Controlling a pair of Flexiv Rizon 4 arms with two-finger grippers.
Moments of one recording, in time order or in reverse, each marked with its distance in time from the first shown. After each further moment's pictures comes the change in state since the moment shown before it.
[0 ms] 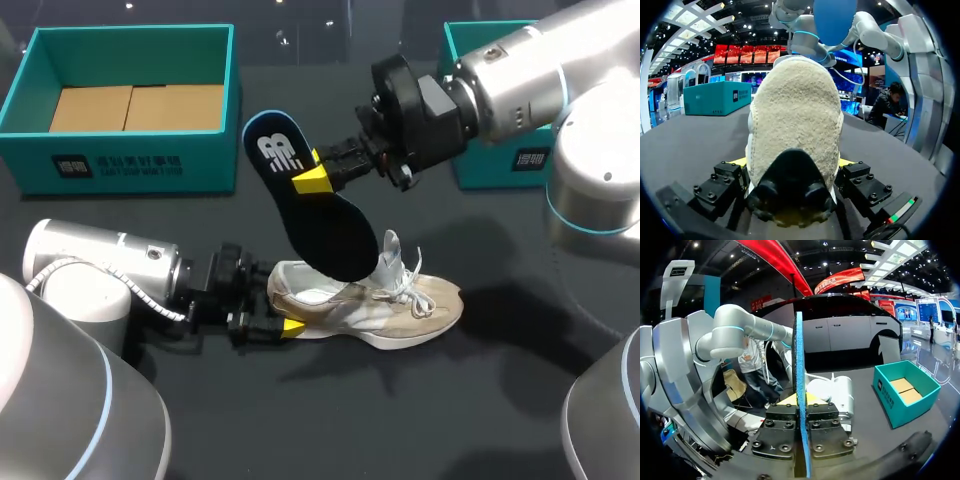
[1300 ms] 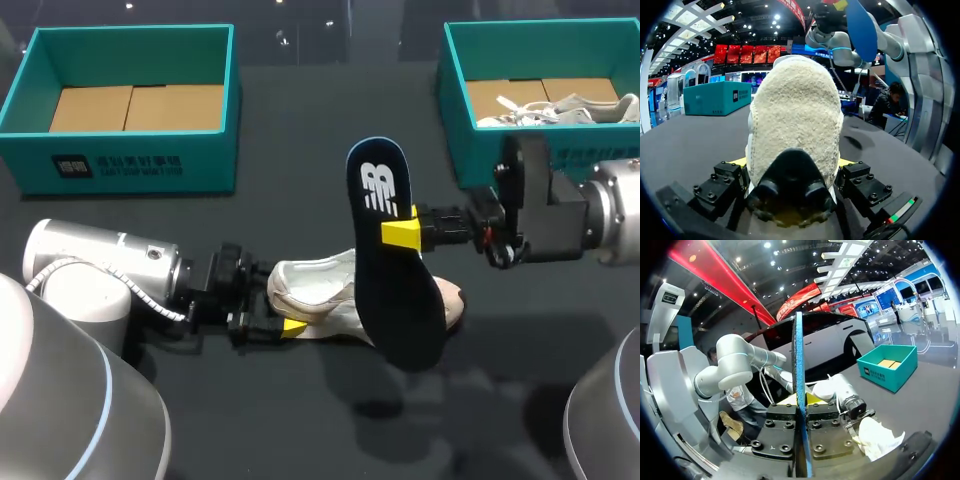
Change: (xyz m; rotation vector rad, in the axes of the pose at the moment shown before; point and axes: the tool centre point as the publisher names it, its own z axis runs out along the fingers) left arm 0.000 0.000 0.000 0.000 0.000 0.000; right arm 0.095 -0.018 -0.058 -0.235 -0.249 0.290
